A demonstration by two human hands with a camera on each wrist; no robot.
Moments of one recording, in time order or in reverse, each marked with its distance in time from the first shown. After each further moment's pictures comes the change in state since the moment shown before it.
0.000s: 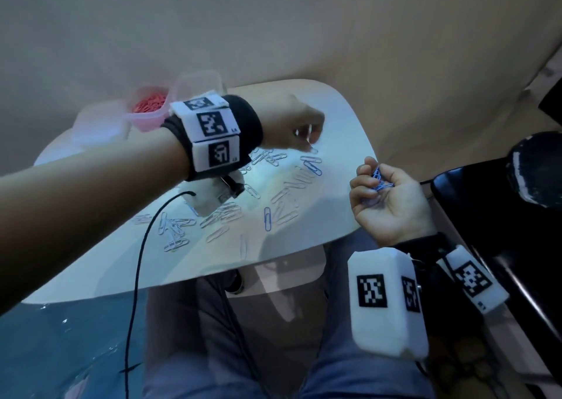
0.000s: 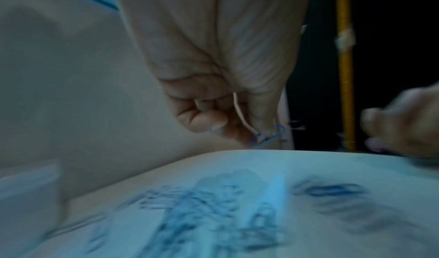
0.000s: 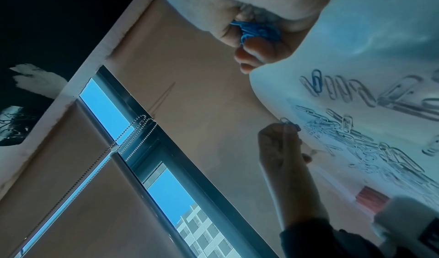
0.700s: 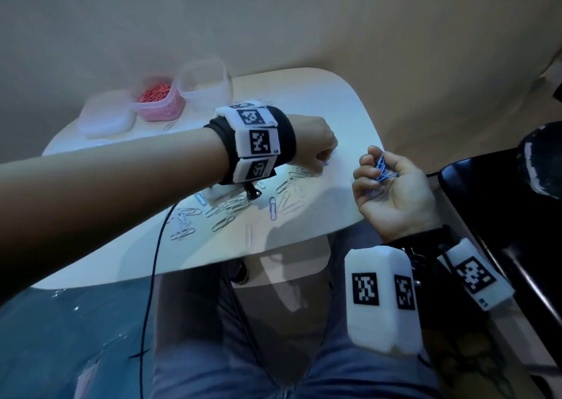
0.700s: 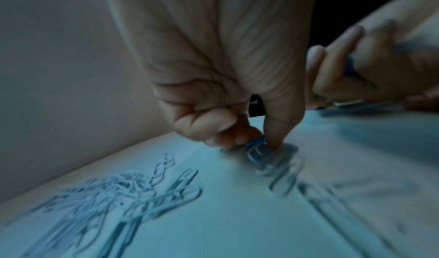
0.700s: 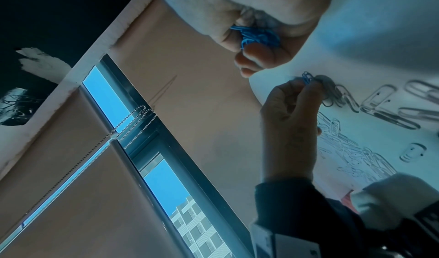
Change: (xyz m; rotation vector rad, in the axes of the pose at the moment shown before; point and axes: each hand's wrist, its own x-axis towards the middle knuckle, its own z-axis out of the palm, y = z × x) left_hand 0.012 0.027 0.031 0.178 -0.196 0.001; right_hand -0.002 0.005 0.000 -0.078 -0.027 -0.042
